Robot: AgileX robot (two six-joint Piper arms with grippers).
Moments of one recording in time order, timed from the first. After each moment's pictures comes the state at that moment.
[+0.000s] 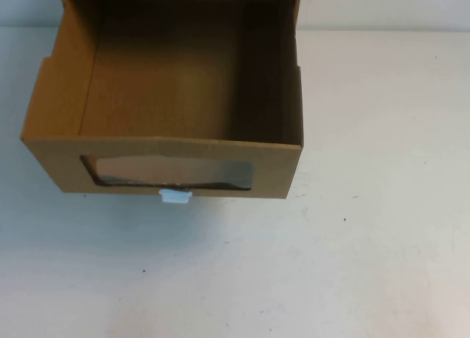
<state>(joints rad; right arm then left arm) 0.04 -0.01 0.03 0.02 0.35 0.03 -0.02 -0.02 0.03 -0.09 0.36 0.16</state>
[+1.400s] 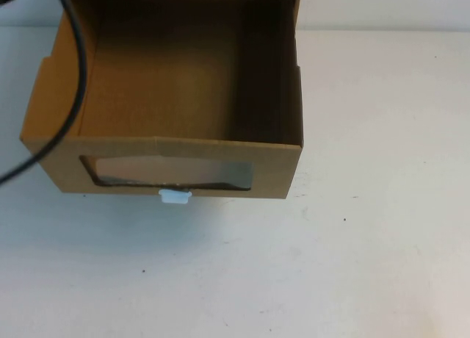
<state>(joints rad) 0.04 -0.01 0.03 0.02 0.35 0.03 -0.02 1.06 -1.24 -0.70 0.80 0.58</state>
